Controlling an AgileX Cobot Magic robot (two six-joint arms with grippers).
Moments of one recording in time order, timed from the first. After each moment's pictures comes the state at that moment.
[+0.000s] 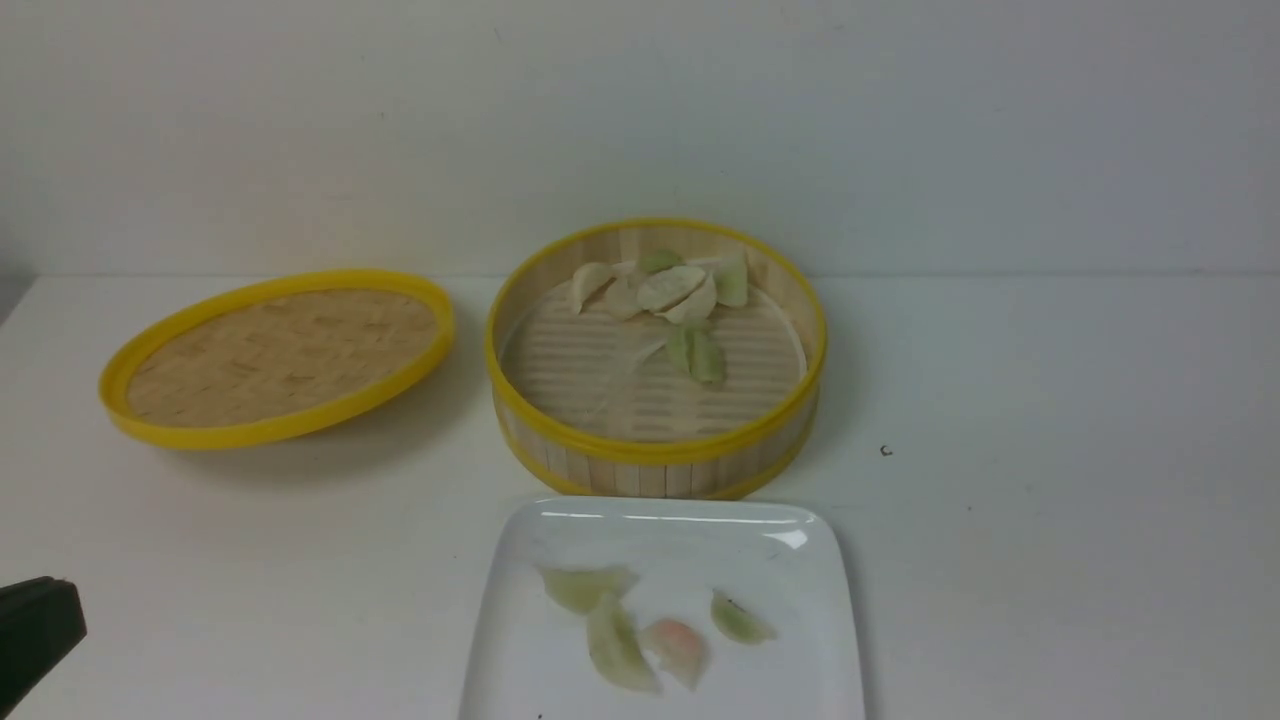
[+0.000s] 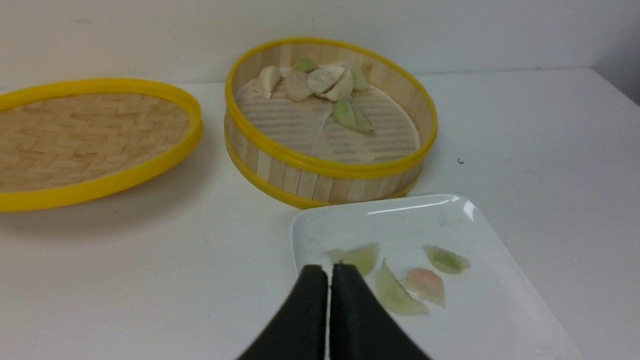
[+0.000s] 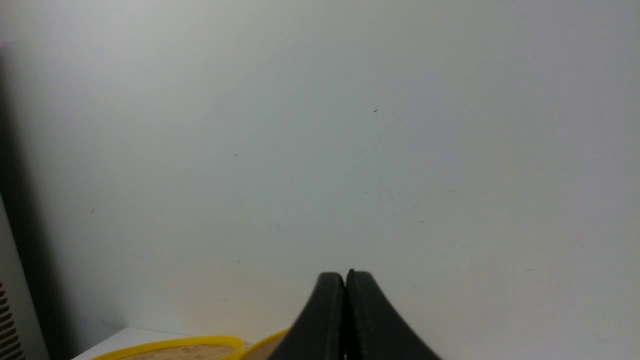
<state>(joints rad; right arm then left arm) 0.68 -0.01 -0.45 -0.70 0.50 0.80 -0.49 0.28 -0.55 0.07 0.70 -0.28</state>
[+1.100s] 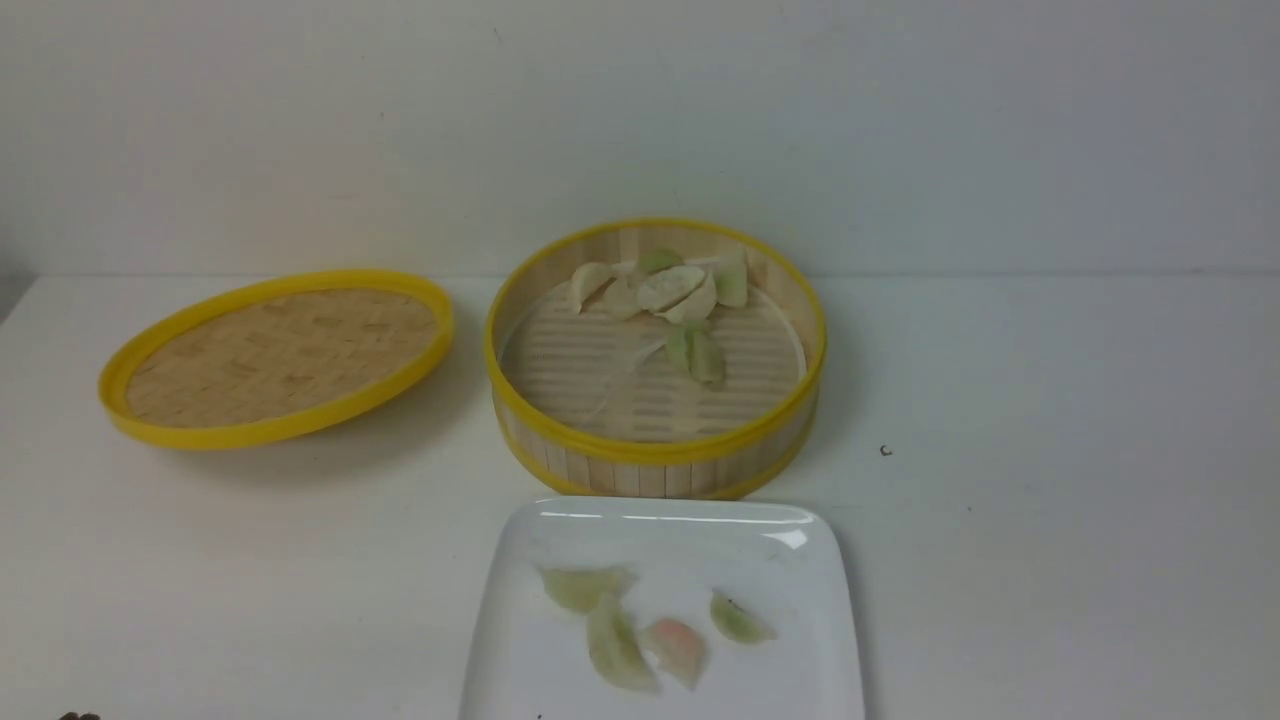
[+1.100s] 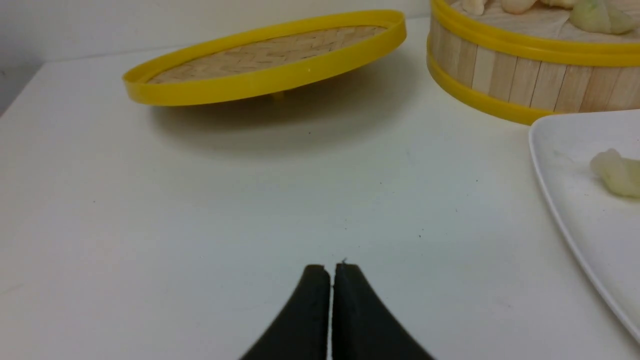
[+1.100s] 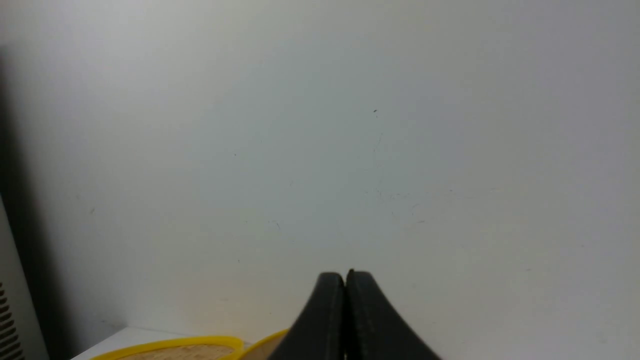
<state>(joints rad) 0.68 -0.01 -0.45 -0.70 0.50 0.80 -0.03 -0.01 0.03 -0.12 0.39 0.16</state>
